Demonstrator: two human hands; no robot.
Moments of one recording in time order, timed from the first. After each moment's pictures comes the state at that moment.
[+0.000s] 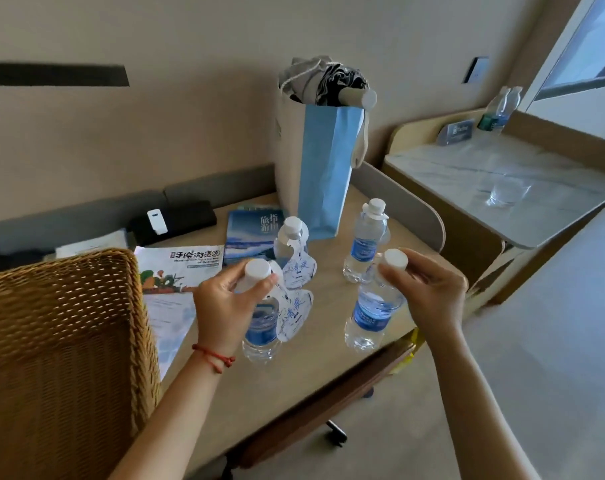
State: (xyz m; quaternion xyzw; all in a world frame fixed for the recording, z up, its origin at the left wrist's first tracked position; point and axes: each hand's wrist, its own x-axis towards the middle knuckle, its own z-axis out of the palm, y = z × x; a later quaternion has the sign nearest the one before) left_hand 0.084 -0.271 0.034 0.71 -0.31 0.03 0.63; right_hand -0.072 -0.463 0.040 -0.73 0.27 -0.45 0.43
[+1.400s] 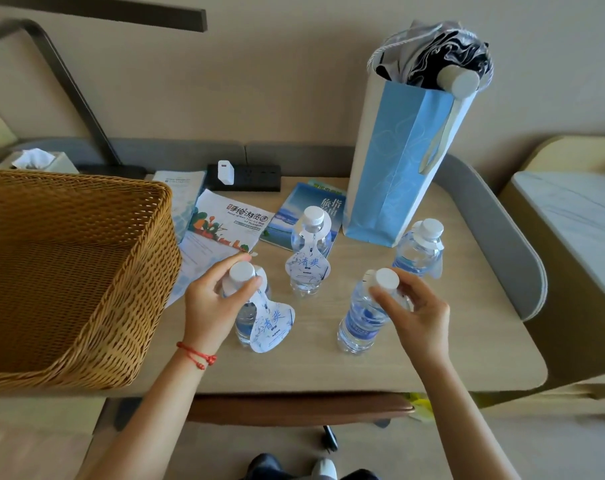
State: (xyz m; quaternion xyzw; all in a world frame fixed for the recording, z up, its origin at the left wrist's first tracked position) left_hand 0.046 -0.311 -0.010 0.80 -0.11 0.11 0.58; right_hand -0.030 -0.562 -0.014 -0.77 0.14 -0.25 0.57
